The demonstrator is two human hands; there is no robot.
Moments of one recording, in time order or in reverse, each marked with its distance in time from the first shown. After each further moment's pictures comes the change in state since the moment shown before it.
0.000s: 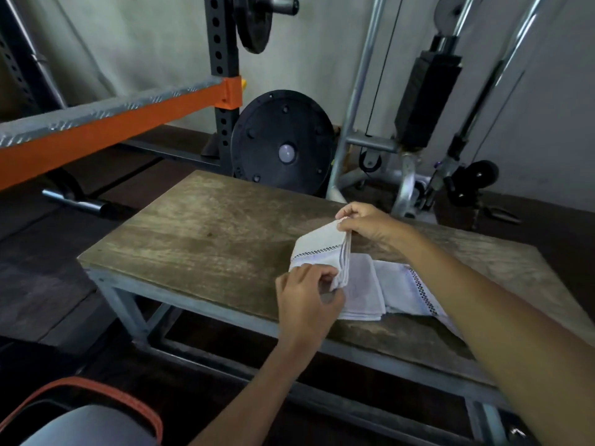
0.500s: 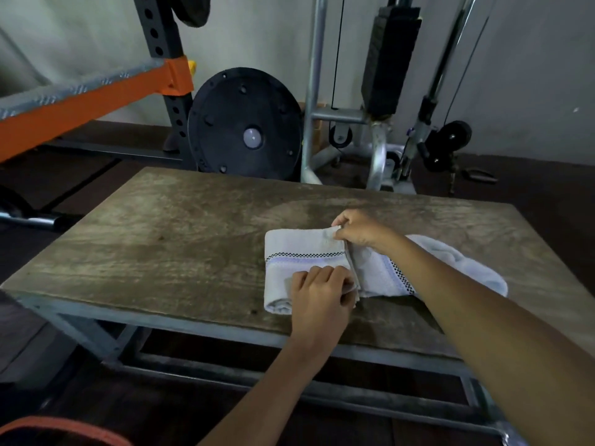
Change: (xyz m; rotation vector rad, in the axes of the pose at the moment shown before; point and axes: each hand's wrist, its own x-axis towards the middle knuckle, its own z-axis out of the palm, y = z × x) left_hand -0.010 0.007 0.080 0.237 -0.201 0.283; right_hand 0.018 0.088 -0.015 -0.175 0.049 0.154
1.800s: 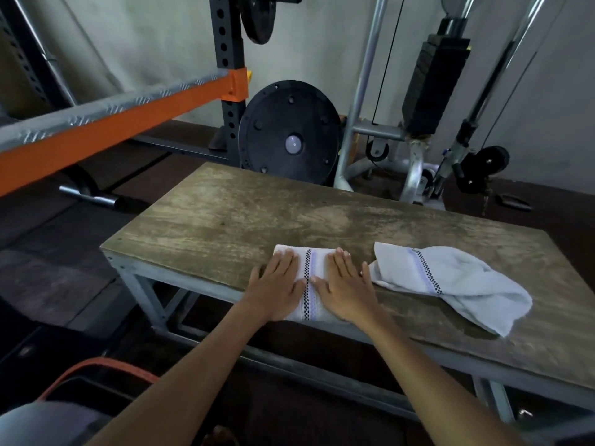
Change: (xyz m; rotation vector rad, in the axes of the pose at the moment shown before) left_hand -0.019 -0.107 -0.102 0.262 -0.568 -0.202; right_hand -0.113 -0.037 0.118 -0.637 0.008 -0.197
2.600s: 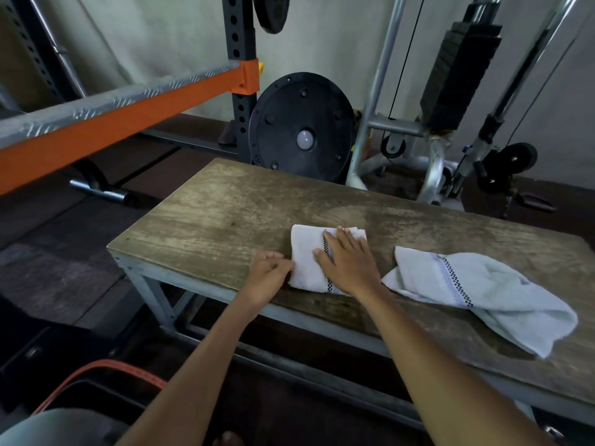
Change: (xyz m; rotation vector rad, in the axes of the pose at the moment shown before) left_hand 0.019 -0.032 -0.010 -1.027 0.153 -0.365; right_hand 0.072 -0.005 0.002 0.043 0.131 -0.088
